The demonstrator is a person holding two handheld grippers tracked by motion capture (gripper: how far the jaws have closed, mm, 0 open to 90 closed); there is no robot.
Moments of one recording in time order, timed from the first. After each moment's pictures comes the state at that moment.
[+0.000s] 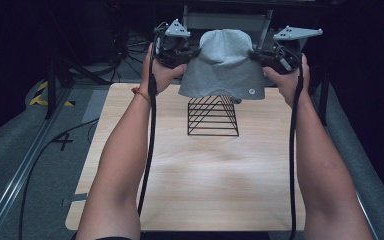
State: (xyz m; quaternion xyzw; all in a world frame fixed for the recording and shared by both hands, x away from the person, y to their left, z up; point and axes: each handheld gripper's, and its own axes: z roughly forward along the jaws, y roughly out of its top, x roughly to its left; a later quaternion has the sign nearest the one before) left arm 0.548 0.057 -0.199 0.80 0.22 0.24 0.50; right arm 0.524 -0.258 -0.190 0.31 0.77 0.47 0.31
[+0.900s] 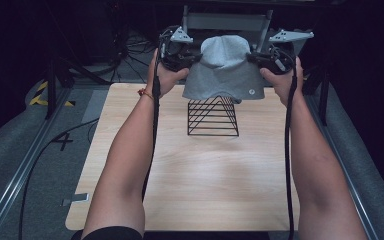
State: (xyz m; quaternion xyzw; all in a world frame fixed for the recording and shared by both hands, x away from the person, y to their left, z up) left arm 0.567 0.052 -0.230 0.80 0.22 0.22 0.51; right arm 0.546 -0.264 -0.213 0.32 0.77 0.47 0.30
